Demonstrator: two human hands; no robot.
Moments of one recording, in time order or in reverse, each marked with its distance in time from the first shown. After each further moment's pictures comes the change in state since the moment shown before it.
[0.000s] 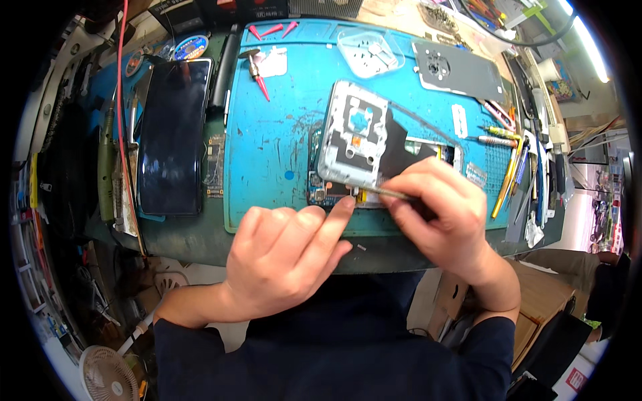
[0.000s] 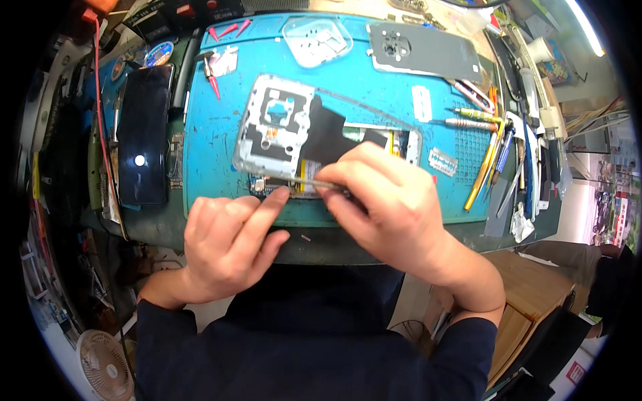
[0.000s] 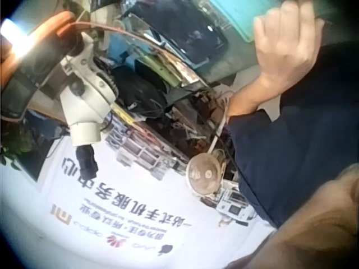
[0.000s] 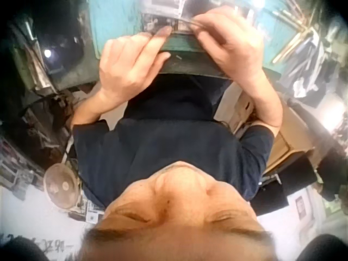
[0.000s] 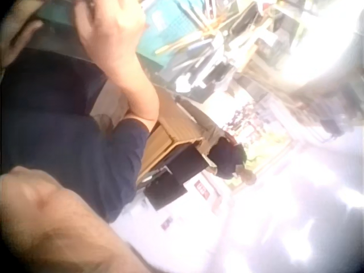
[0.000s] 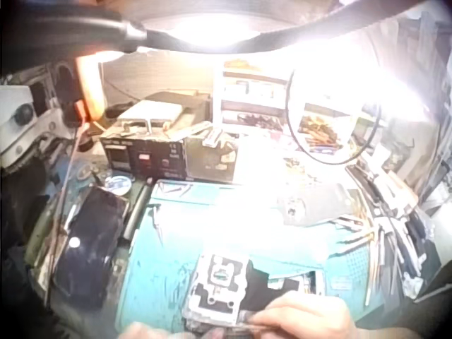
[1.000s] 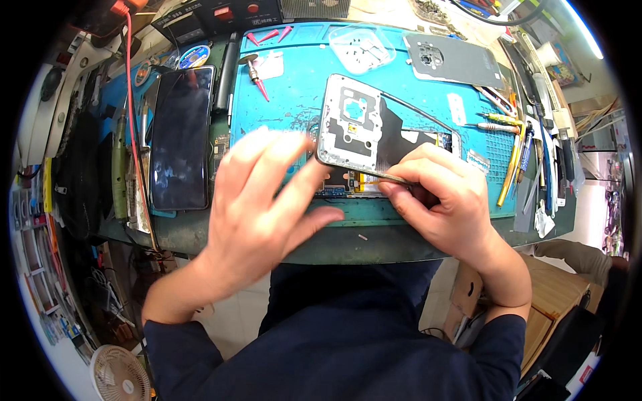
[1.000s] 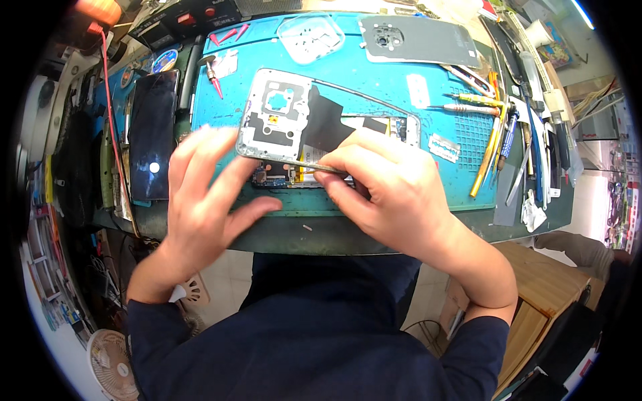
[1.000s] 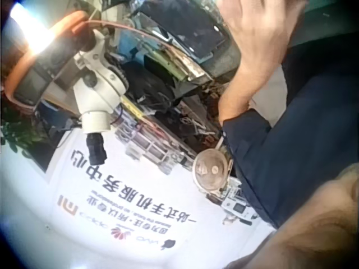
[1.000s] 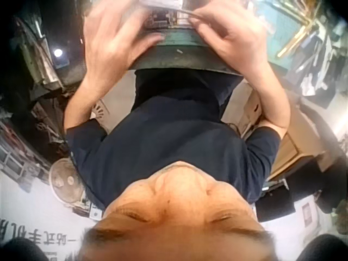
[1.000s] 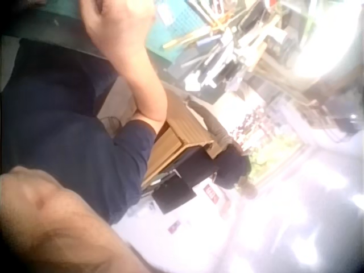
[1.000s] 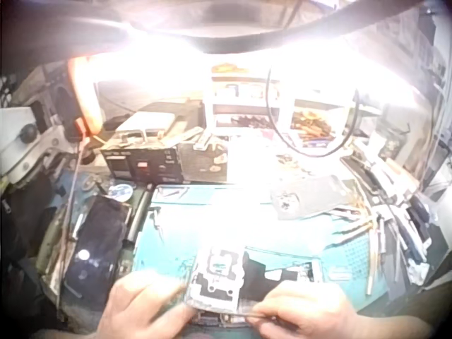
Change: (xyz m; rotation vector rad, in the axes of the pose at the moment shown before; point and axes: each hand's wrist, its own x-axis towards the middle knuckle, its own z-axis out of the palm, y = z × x) left_hand 0.024 -0.028 -0.015 0.077 -0.009 0.044; right_hand -0.004 0.002 -0.002 0.030 -0.016 0.052
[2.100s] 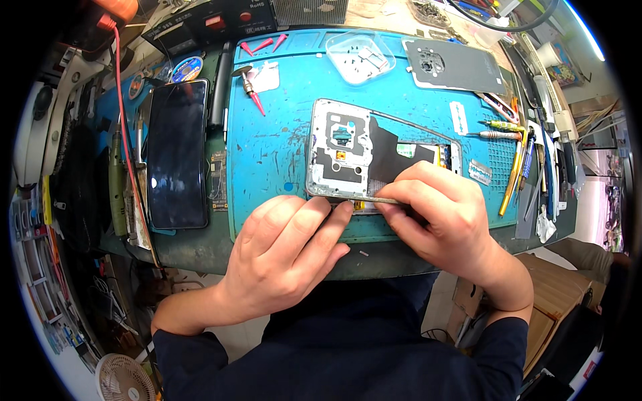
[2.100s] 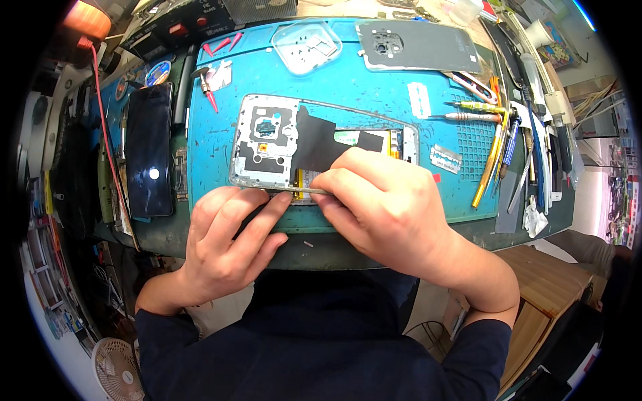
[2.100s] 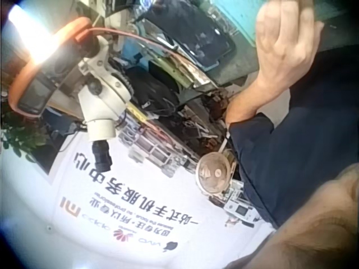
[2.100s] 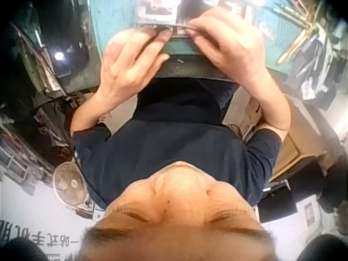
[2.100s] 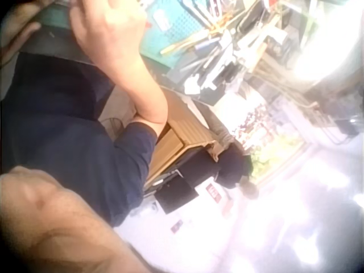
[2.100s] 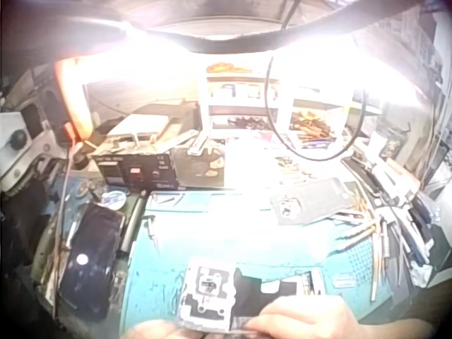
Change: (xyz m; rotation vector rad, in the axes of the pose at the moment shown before) left_hand -0.011 0.018 0.007 -0.088 -0.062 0.065; right_hand 0.003 0.002 0.003 -0.091 -0.011 -0.099
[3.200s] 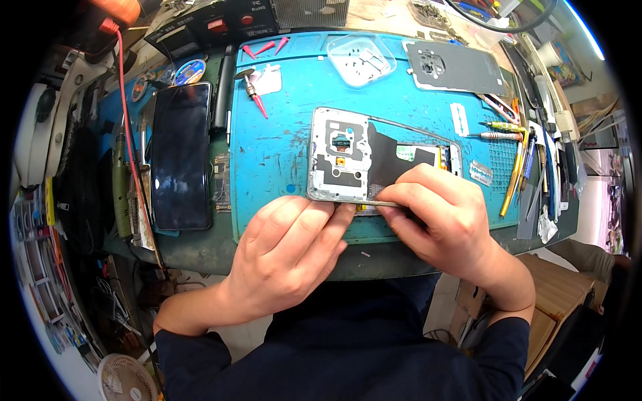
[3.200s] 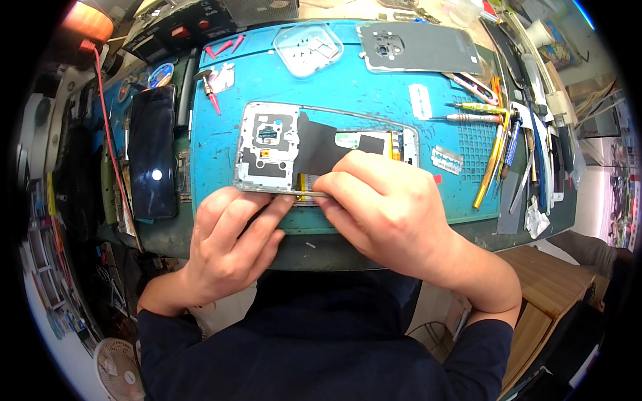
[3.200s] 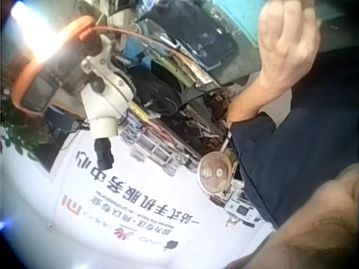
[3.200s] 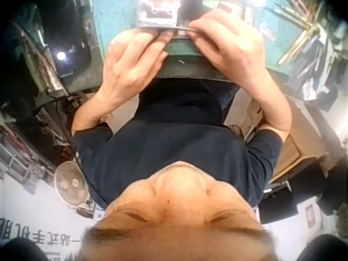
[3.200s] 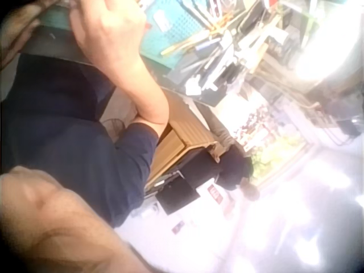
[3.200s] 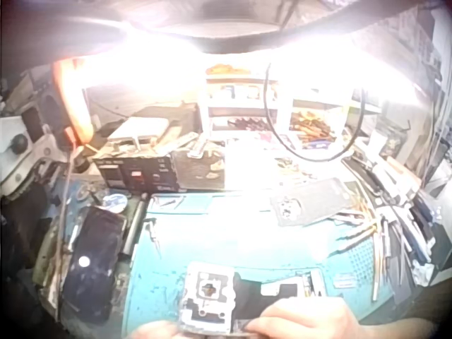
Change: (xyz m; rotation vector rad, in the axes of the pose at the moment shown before) left_hand 0.002 0.002 0.000 0.045 -0.006 -0.009; right_hand 0.001 0.000 0.000 0.003 0.006 -0.045
